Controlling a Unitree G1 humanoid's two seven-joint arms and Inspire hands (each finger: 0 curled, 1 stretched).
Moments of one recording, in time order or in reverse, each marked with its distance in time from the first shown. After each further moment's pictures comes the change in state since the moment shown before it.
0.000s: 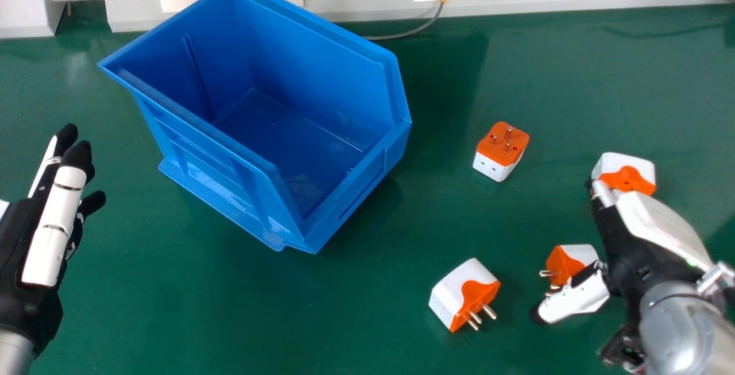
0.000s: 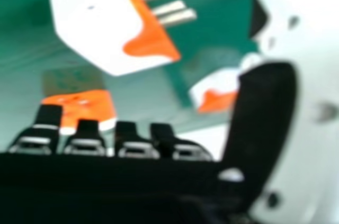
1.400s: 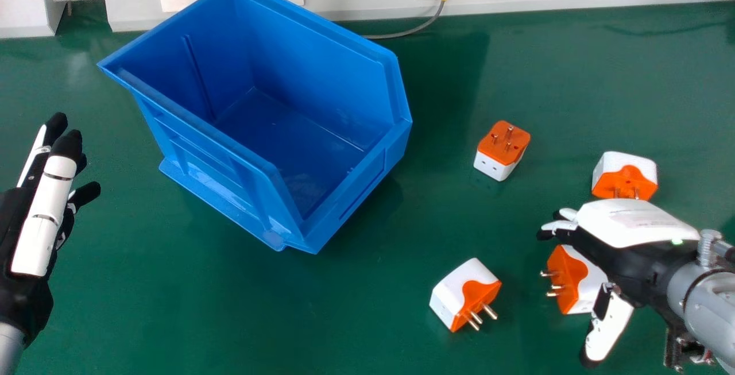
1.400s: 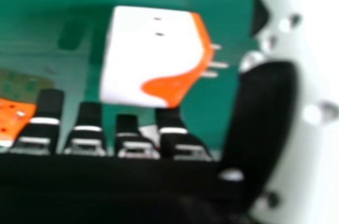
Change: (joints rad) left arm -0.025 0.029 0.016 0.016 -0.007 0.000 -0.001; right arm 0.001 -0.148 -0.153 0.309 0.009 -0.737 0.082
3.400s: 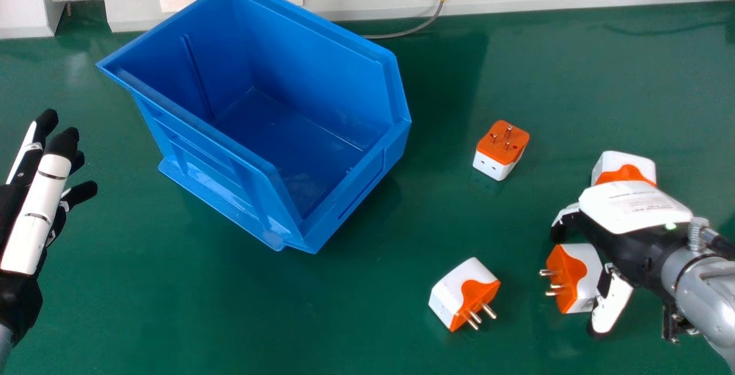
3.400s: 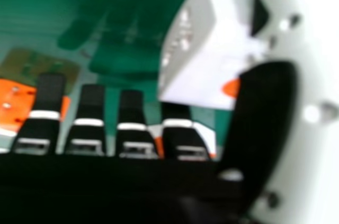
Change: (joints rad) left arm -0.008 0.013 0.022 0.017 -0.006 -0.005 -0.017; right arm -0.114 0.051 0.020 0.281 -0.079 -0.156 -0.156
